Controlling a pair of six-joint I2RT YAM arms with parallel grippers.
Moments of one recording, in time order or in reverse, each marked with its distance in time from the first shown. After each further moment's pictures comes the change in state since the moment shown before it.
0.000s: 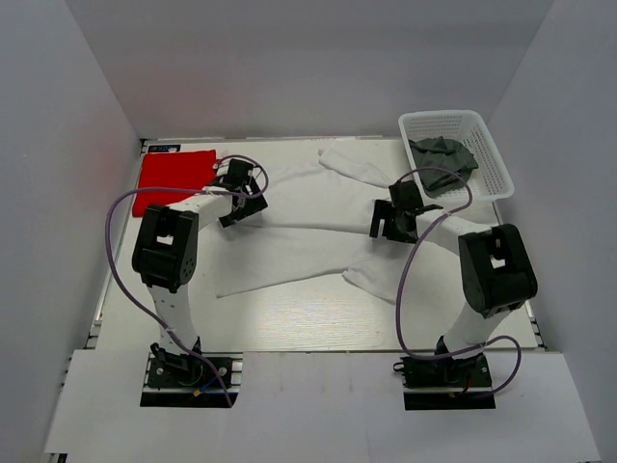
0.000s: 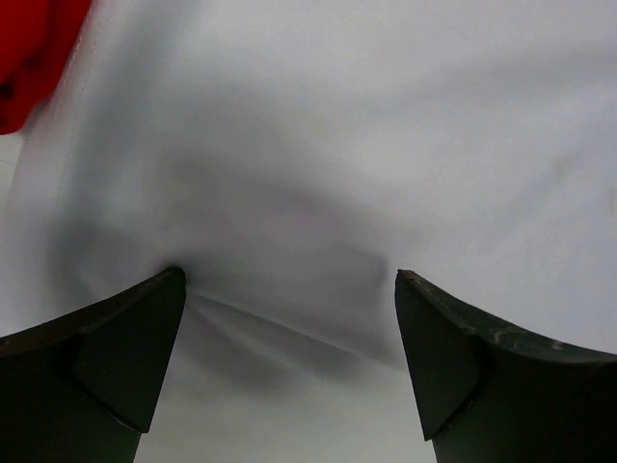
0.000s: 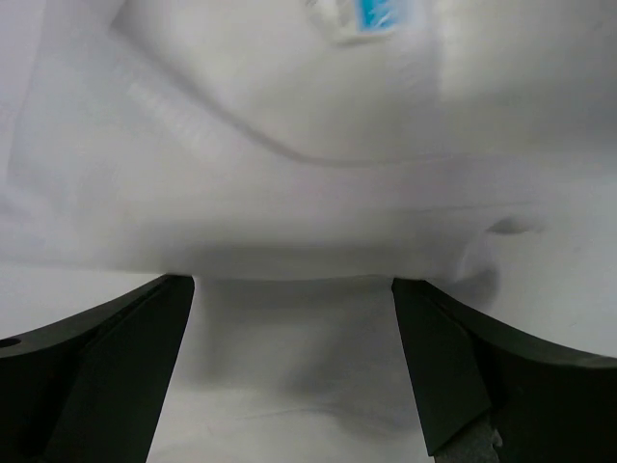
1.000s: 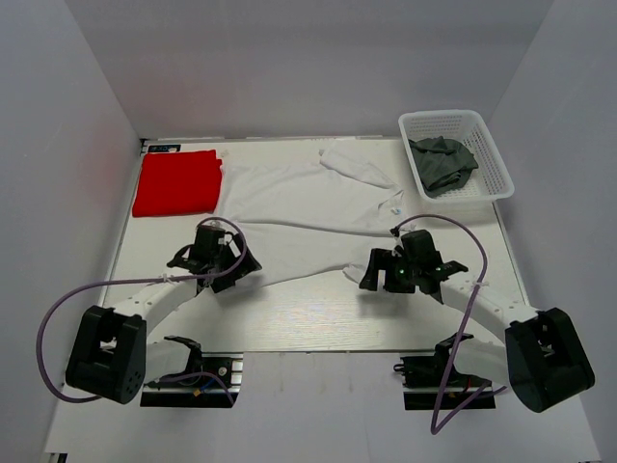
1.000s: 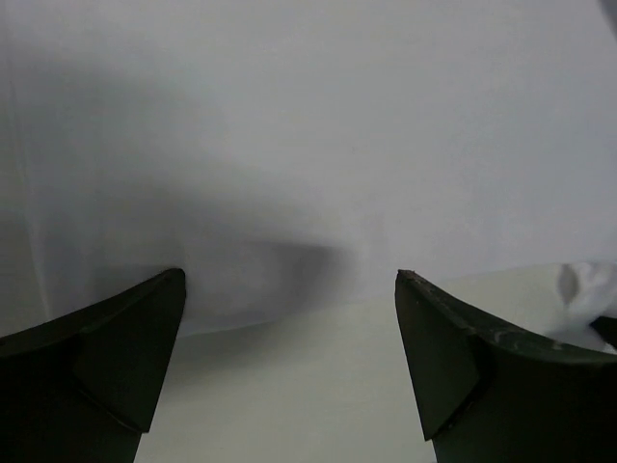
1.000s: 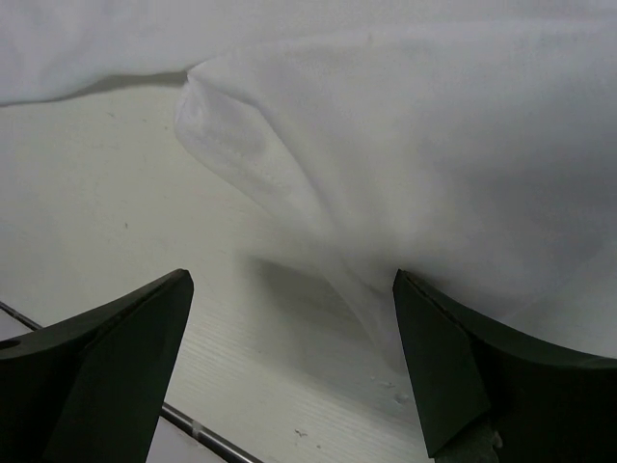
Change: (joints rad) left arm -0.012 -0.759 -0.784 0.097 0.343 -0.082; right arm 0.105 -0.548 -0.481 -0.002 -0.368 0.052
